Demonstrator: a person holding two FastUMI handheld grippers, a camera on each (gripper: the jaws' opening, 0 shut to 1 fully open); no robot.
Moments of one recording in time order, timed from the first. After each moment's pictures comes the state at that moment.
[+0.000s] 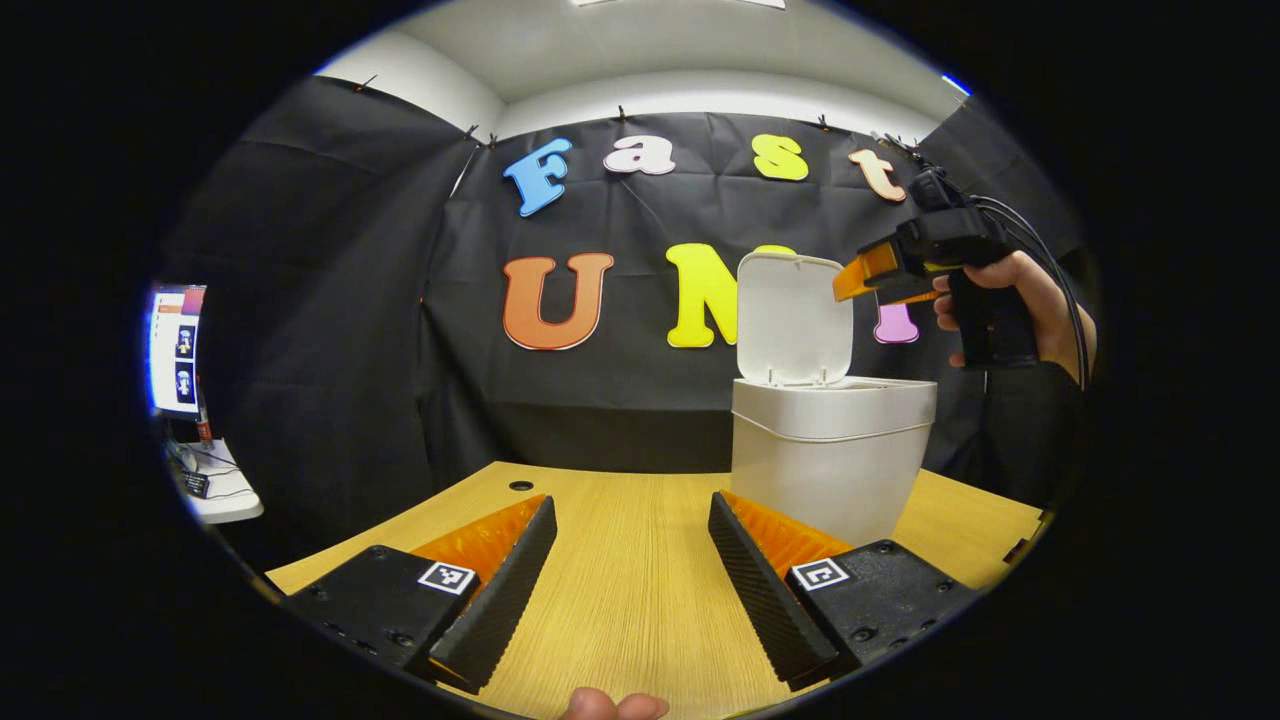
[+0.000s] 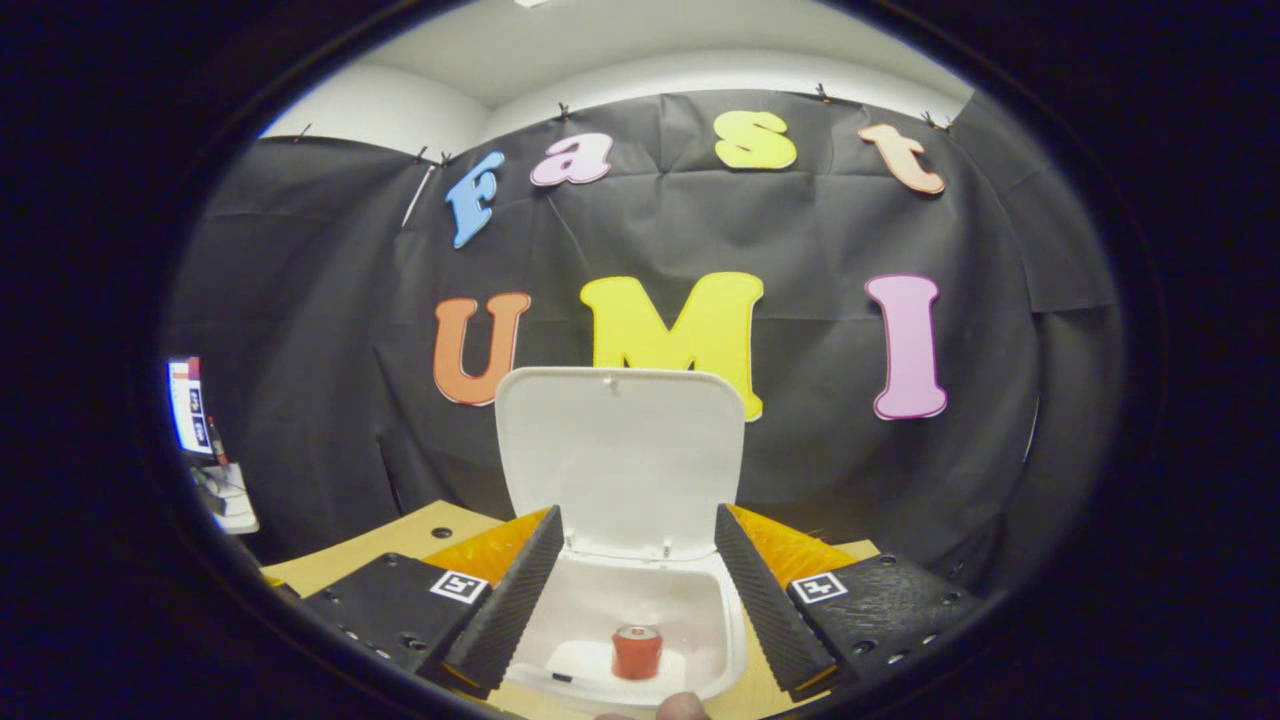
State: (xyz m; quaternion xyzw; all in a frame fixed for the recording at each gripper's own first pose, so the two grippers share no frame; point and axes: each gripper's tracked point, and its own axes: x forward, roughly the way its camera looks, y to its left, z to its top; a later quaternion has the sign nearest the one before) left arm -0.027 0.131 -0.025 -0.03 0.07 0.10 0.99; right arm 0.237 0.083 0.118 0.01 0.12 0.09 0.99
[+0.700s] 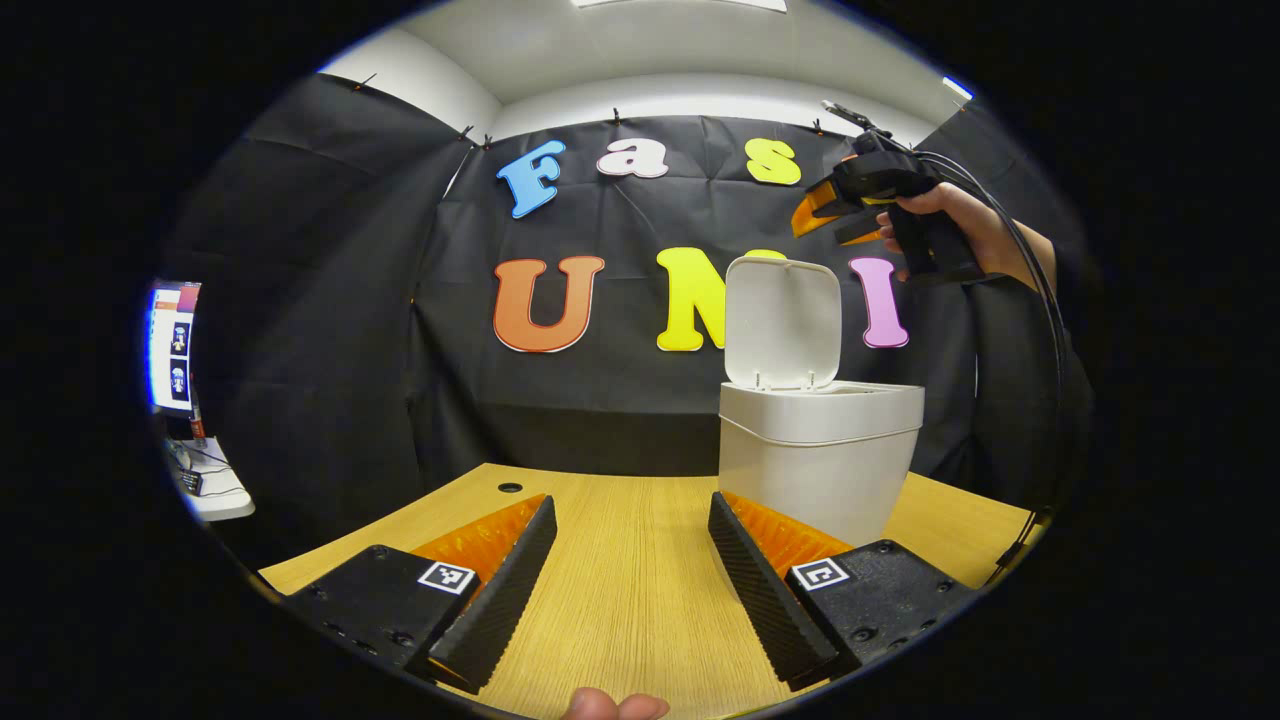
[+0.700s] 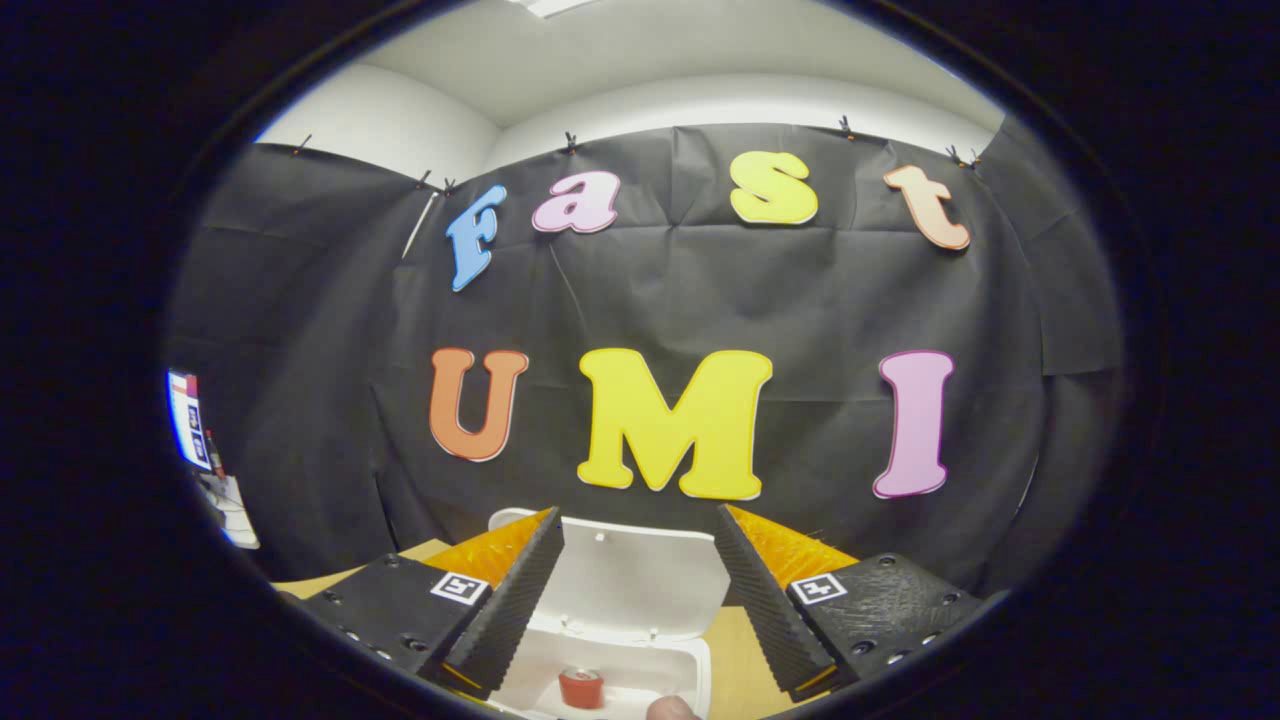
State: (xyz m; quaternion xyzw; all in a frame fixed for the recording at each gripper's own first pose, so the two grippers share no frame) left arm -0.026 0.123 -0.023 -0.03 0.07 0.09 0.99; right arm 0.303 0.106 0.216 -0.02 0.08 0.10 0.99
